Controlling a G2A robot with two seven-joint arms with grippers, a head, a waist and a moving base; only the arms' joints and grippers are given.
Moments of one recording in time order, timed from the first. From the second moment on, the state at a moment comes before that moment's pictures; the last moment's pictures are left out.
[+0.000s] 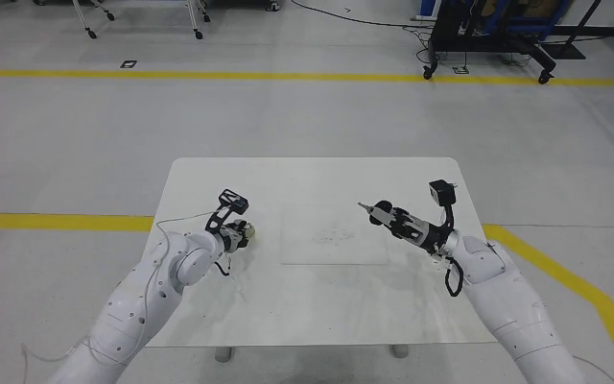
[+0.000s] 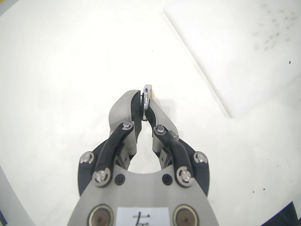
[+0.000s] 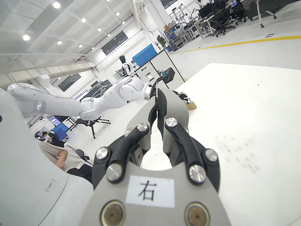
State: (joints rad) left arm 1.08 -0.99 -0.93 -1.44 0.92 -0.14 -0.69; right arm -1.26 -1.04 1.23 -1.29 0.07 -1.01 0.58
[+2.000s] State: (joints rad) left arm 1.14 -1.01 -1.01 -1.48 0.99 -0.19 -0.76; right arm -1.26 -1.04 1.23 -1.29 0.07 -1.01 0.58
